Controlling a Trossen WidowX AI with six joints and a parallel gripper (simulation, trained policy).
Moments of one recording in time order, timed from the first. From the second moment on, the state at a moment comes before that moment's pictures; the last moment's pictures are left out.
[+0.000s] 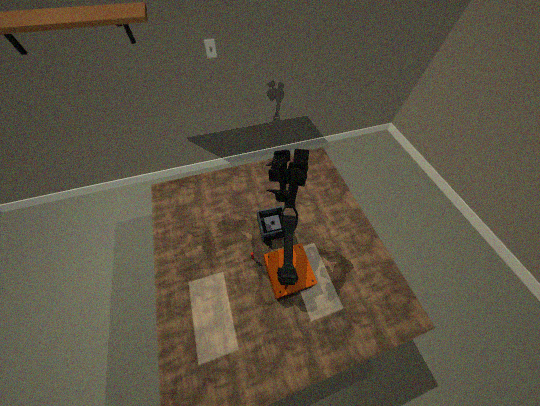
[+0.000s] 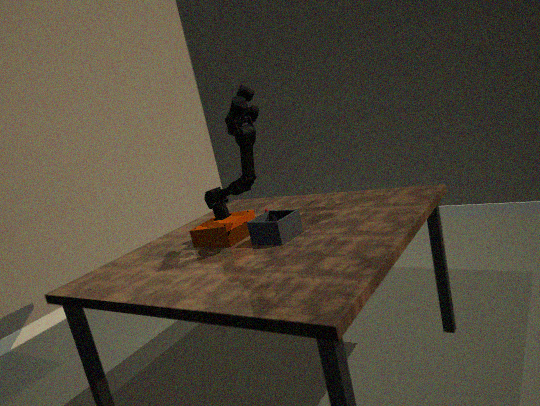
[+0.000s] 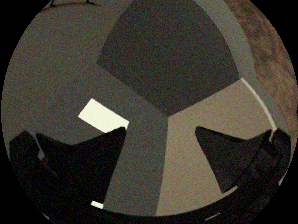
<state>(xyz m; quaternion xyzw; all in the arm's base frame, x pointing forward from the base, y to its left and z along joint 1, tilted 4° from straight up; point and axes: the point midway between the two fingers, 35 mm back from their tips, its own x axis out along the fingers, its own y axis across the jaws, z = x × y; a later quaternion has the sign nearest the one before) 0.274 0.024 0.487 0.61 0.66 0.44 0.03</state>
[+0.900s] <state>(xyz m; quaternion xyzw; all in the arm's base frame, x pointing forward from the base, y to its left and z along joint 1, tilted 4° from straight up) 0.090 0.042 0.469 0.53 0.57 0.48 0.40</state>
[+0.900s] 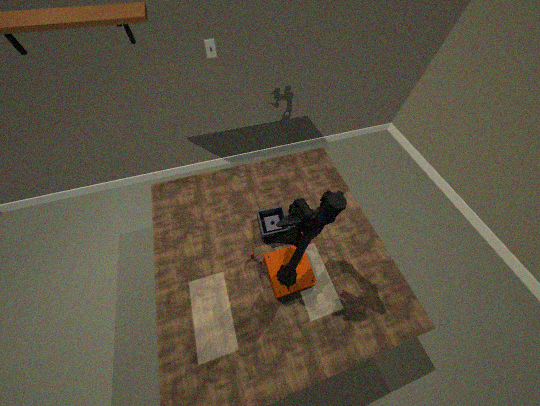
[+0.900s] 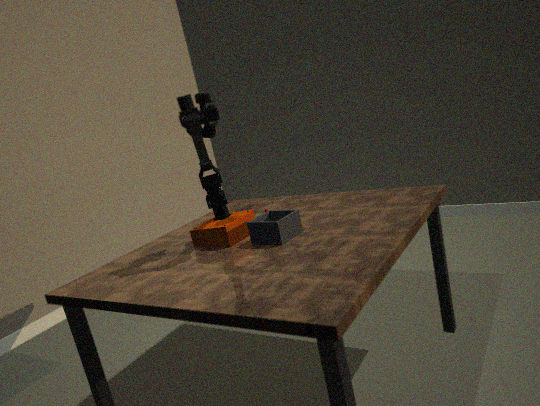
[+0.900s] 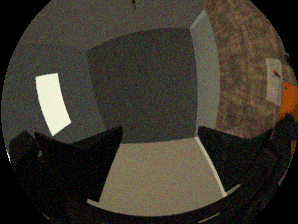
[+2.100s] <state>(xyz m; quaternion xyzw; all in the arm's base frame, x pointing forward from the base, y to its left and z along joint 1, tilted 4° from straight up) 0.085 0.185 0.278 0.26 0.49 0.16 0.82</state>
